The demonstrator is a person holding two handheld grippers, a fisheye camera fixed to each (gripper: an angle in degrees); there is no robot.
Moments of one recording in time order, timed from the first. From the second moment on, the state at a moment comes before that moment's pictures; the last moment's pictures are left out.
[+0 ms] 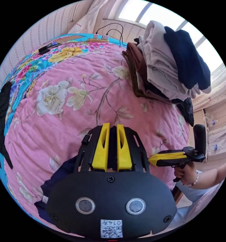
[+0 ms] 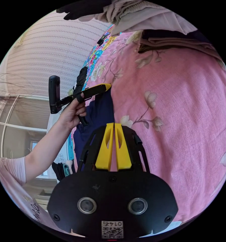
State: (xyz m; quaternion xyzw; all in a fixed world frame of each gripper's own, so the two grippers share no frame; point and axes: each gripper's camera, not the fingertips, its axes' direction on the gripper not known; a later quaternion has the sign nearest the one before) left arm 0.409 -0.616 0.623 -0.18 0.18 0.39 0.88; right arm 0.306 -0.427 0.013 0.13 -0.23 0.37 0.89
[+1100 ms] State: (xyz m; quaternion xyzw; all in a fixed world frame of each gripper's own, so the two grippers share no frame) left arm -0.128 -0.493 0.398 -0.05 -0.01 -0.15 0.99; right arm -0.157 -0.774 0.214 -0.03 -0.18 -0.20 0.96
